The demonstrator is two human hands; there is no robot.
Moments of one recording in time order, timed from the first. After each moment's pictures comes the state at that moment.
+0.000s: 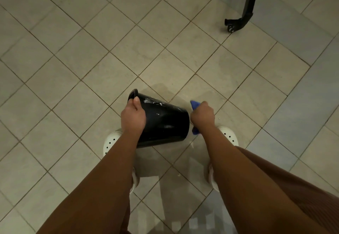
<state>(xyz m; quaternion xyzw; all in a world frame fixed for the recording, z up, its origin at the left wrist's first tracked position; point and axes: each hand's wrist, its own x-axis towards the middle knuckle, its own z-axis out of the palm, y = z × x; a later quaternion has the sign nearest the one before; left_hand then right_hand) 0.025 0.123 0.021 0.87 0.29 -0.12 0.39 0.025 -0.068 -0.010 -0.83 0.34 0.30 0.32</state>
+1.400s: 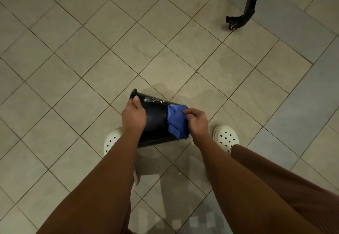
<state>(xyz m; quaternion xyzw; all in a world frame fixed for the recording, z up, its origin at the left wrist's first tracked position) 0.023 0.120 0.020 0.86 0.30 -0.11 0.39 -0.015 -0.050 -0.025 -0.73 0.33 0.15 0.58</state>
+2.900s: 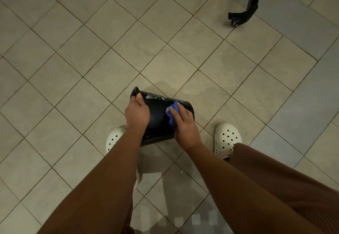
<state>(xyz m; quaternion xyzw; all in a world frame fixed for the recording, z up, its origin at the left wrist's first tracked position) 0.026 0.115 0.022 0.86 0.31 -0.12 0.39 -0.045 -0.024 -0.048 -0.95 -0.04 0.07 0.30</state>
